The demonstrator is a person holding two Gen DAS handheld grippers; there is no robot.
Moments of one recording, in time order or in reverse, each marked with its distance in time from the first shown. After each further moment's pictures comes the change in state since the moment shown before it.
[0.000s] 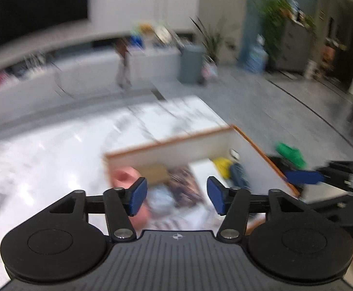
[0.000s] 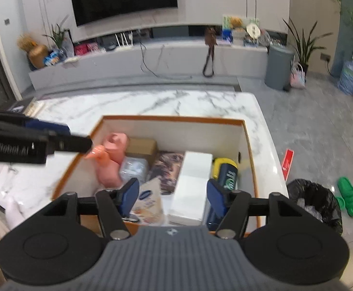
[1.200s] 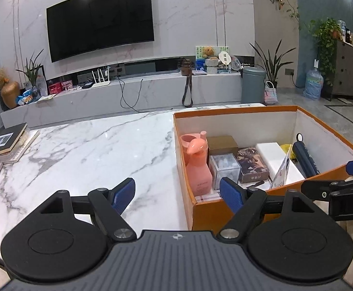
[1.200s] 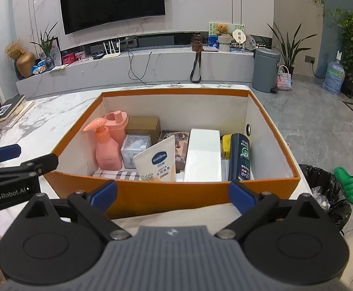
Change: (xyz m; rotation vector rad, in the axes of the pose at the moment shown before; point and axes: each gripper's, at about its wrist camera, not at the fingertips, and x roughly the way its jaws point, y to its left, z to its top) left arm 0.002 0.005 -0.118 -0.092 -0.136 0.279; right arm 0.038 0.034 -0.070 0.033 -0.064 -0.089
